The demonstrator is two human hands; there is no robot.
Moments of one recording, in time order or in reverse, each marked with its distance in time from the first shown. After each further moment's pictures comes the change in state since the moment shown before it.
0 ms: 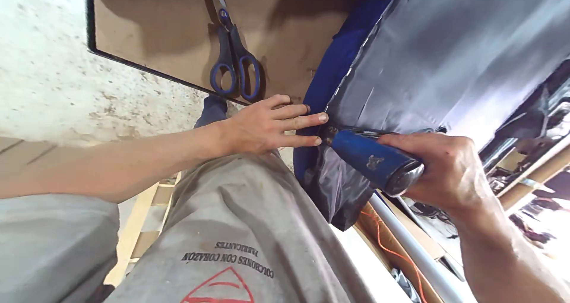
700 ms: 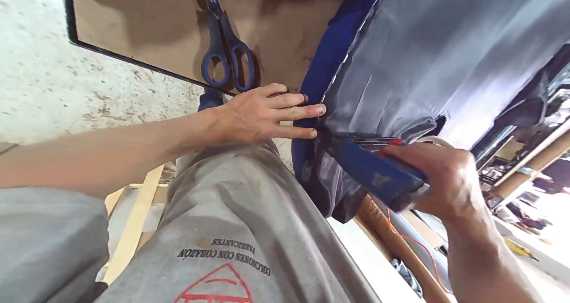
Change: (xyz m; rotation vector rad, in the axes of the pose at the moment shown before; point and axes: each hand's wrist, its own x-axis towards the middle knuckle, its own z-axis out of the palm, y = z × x) left_hand 0.001 -0.011 -0.002 -0.014 0.026 0.067; right_hand -0.040 -0.007 0.008 0.016 0.013 0.047
